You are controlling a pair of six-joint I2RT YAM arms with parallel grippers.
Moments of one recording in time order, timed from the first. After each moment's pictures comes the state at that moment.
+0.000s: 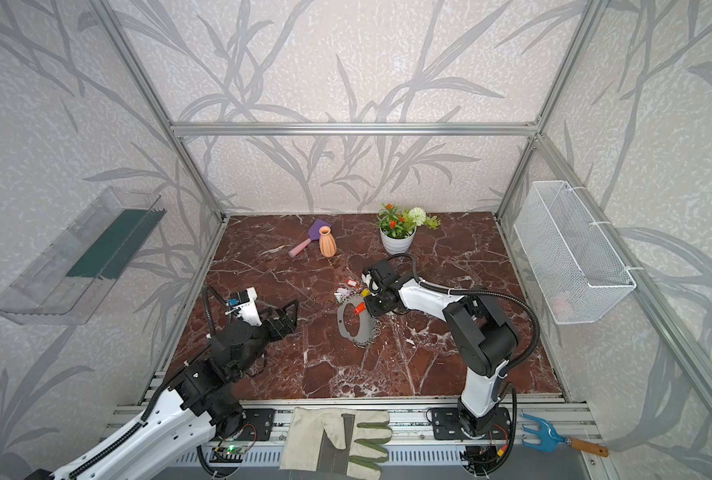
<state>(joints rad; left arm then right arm) -0.69 0.52 0.35 -0.18 -0.37 -0.76 0.62 1.80 1.08 -0.40 -0.15 0.17</state>
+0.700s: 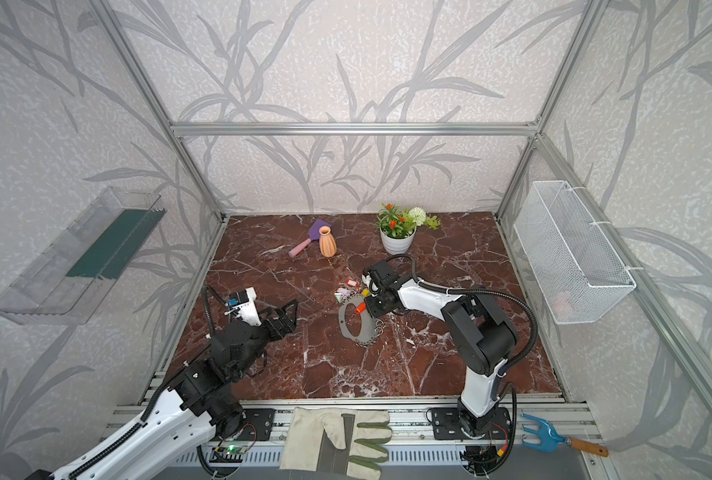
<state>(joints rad) -0.69 0.51 0.35 -0.18 -0.38 -0.76 0.62 1.81 1.08 -0.40 -0.12 0.17</state>
